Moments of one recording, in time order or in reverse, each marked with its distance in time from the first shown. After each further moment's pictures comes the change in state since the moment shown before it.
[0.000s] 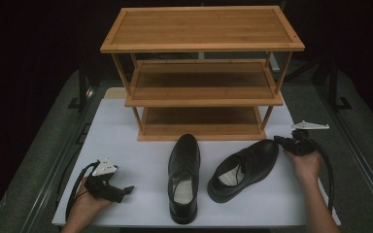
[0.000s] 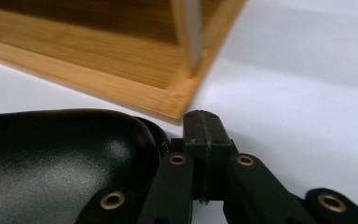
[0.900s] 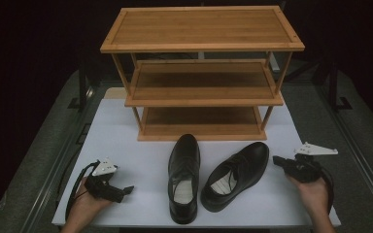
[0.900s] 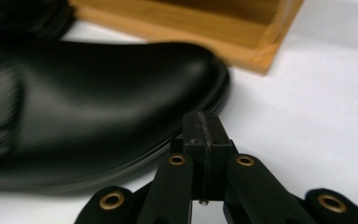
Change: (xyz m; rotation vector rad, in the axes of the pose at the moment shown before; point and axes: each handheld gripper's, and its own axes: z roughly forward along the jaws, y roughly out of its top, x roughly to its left) left arm 0.000 0.000 0.000 0.002 -0.001 0.002; right arm 0.061 -0.042 -0.063 -0.012 0.059 -0.085
